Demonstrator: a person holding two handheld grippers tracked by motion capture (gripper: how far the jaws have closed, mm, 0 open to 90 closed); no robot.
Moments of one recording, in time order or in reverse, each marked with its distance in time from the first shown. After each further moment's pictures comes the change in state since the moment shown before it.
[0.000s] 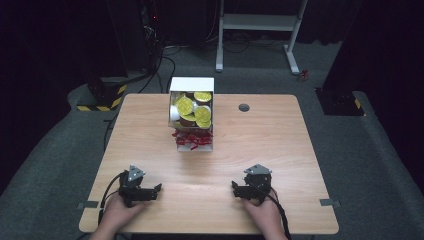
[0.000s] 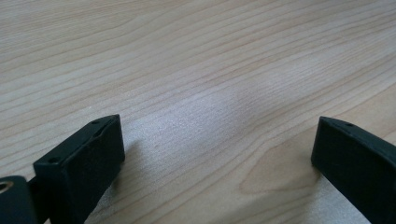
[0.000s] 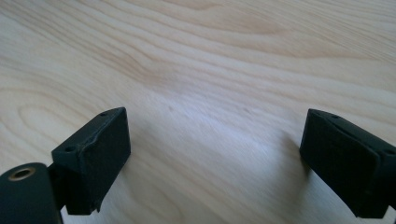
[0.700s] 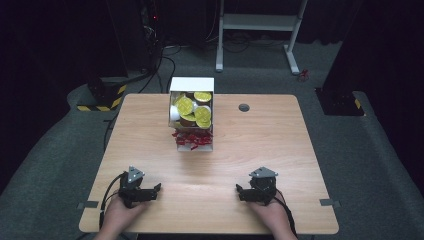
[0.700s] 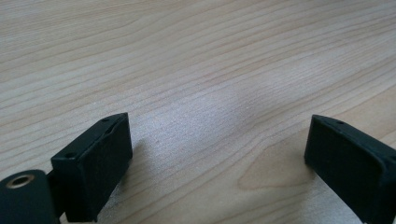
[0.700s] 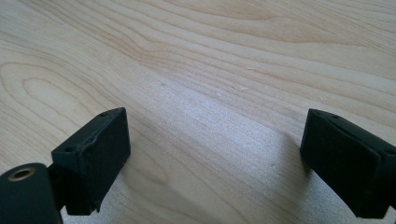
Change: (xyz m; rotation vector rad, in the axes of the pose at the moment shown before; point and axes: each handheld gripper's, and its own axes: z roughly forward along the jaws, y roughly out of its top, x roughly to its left) left arm -0.003 -0.002 -0.003 -0.012 0.018 -0.016; right arm -0.009 -0.009 -0.009 0.002 0.026 -0.025
